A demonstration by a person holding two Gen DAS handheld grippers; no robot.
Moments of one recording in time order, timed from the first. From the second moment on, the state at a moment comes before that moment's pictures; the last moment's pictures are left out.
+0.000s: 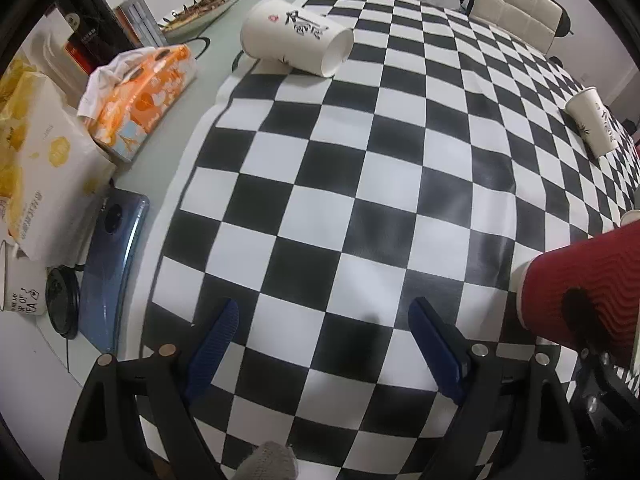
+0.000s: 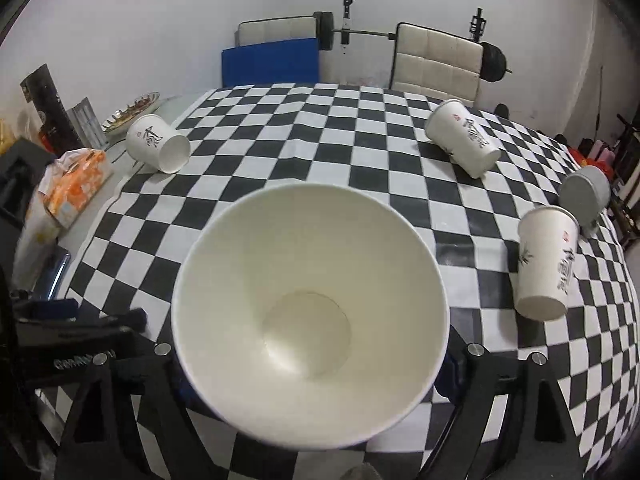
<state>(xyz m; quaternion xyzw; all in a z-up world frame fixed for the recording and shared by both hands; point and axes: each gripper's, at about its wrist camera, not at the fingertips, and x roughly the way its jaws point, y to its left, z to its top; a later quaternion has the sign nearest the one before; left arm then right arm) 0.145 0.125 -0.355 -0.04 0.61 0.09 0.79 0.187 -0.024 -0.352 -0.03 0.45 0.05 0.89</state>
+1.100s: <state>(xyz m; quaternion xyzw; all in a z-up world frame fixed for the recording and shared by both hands) -0.018 0.054 -0.097 -0.02 0.45 0.06 0.89 0.001 -0.121 -0.110 -0.02 0.48 -0.04 0.88</state>
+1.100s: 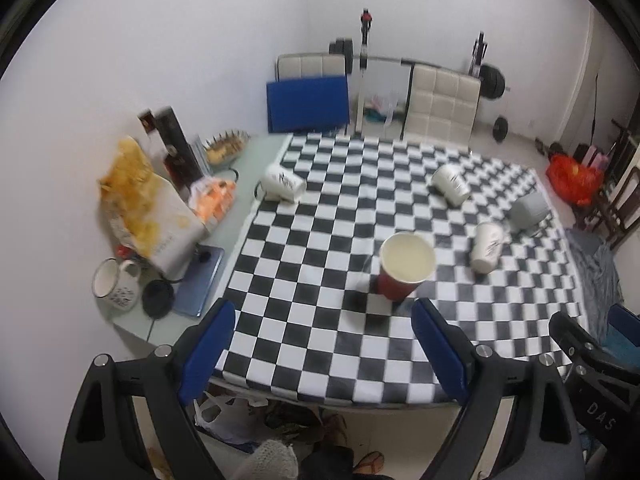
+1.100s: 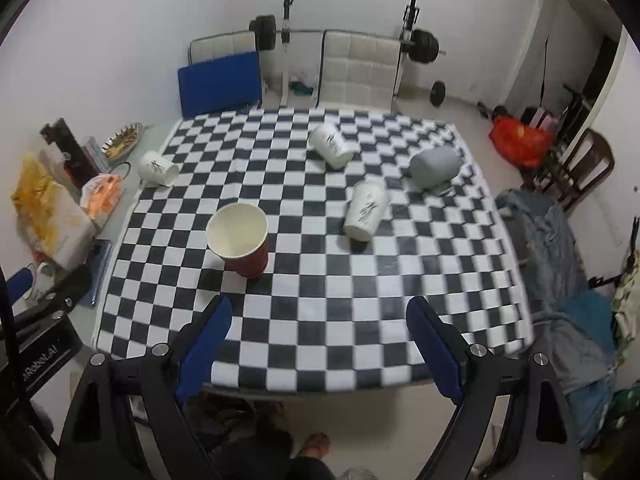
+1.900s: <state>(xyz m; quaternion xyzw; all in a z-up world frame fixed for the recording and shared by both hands) -0.144 0.033 0.011 -0.03 0.35 0.03 0.93 -0.156 -0.147 0.042 -0.01 0.37 -0.03 0.93</state>
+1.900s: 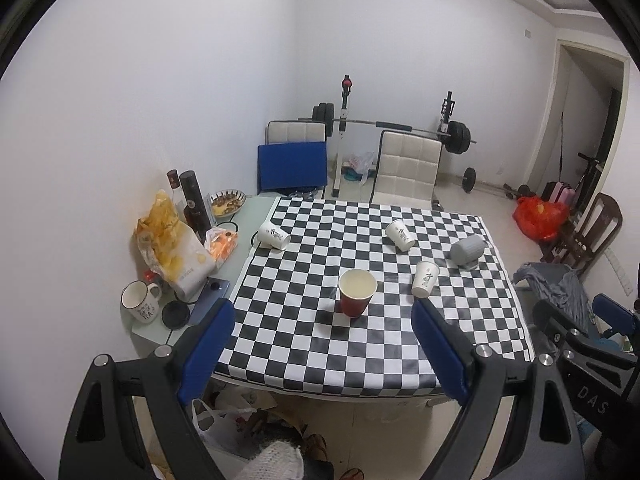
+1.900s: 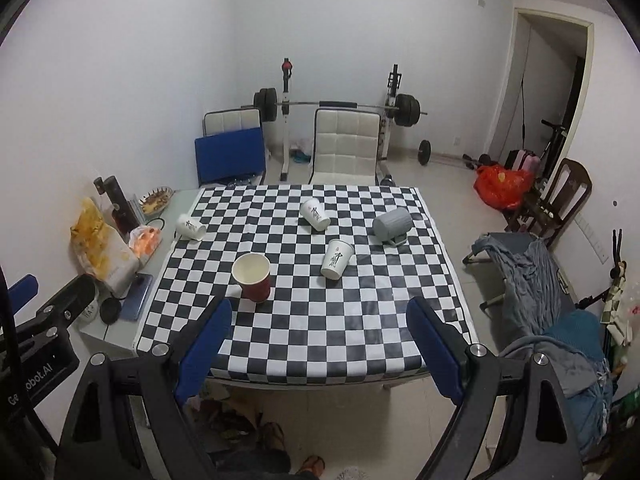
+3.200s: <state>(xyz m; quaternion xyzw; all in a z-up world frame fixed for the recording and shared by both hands) -0.158 0.035 0.029 -0.03 0.33 0.05 0.94 -0.164 -0.143 0.060 -0.01 0.35 -0.01 0.94</state>
